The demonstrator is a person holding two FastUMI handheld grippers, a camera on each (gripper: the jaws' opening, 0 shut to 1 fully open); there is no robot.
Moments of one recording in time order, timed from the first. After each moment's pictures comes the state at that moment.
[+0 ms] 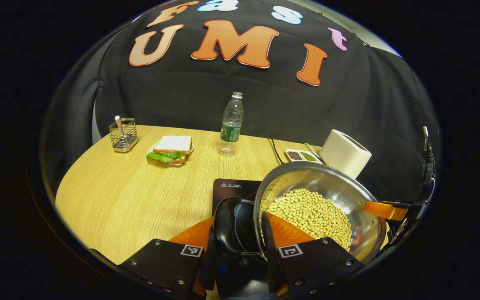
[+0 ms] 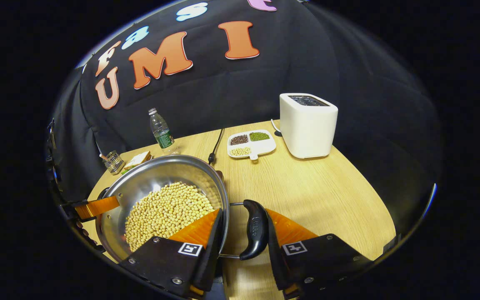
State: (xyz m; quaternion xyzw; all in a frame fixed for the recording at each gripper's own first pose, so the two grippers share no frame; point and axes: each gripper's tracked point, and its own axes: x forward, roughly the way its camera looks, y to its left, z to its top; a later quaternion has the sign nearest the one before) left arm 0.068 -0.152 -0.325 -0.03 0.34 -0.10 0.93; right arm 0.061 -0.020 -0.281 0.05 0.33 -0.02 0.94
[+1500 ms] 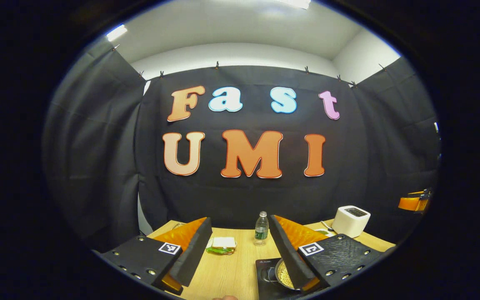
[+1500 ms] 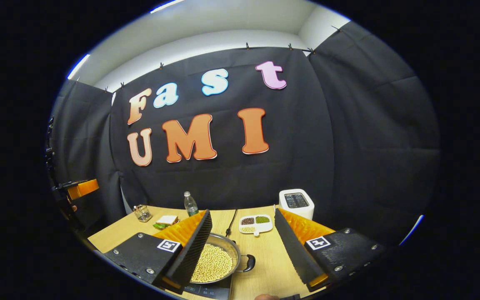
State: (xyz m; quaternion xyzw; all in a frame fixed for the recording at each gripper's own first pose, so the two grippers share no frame) left arm 0.020 -0.093 0.005 0.04 0.01 -0.03 1.00; right arm -0.004 -0.037 -0.029 0.03 0.05 0.01 1.00
